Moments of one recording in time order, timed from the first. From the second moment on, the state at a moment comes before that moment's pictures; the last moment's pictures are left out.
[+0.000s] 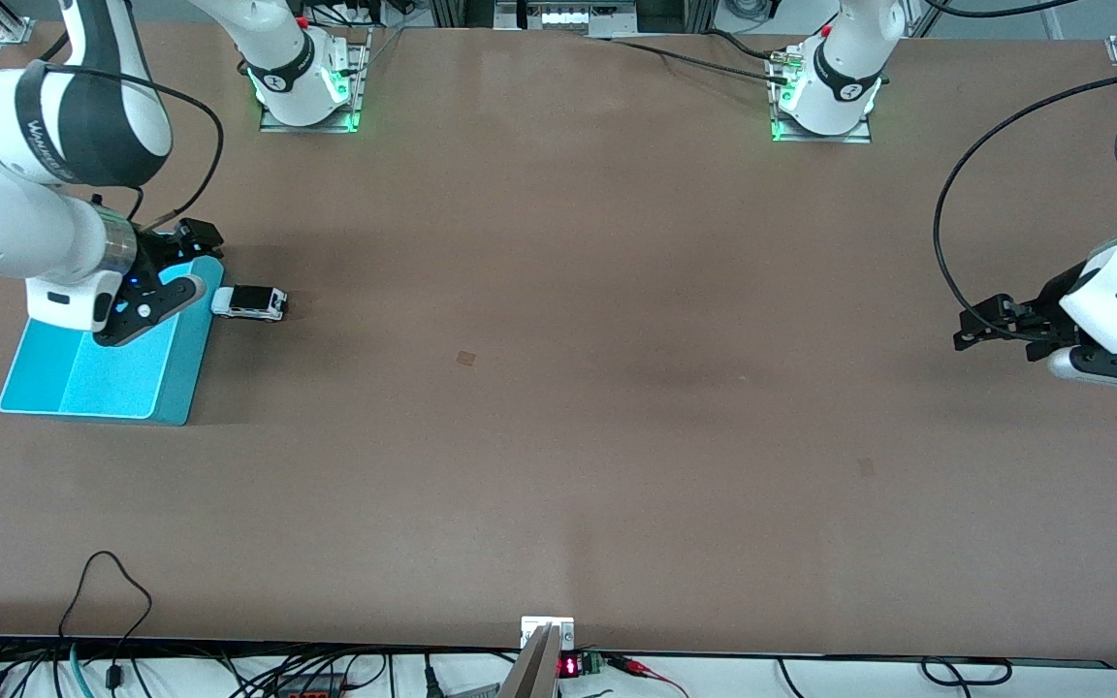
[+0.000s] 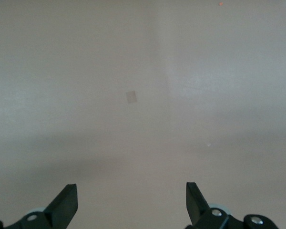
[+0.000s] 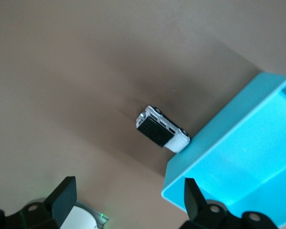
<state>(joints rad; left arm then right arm) 0.22 0.17 -0.17 -1.68 -0.08 1.90 0.15 0.18 0.14 -0.08 -1.82 -0.03 1.68 -0.53</state>
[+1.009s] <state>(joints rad) 0.05 0.11 0.00 -1.53 -0.08 1.66 -0.02 0.00 0.11 0.09 -2.35 -0.06 2.37 -1.32</state>
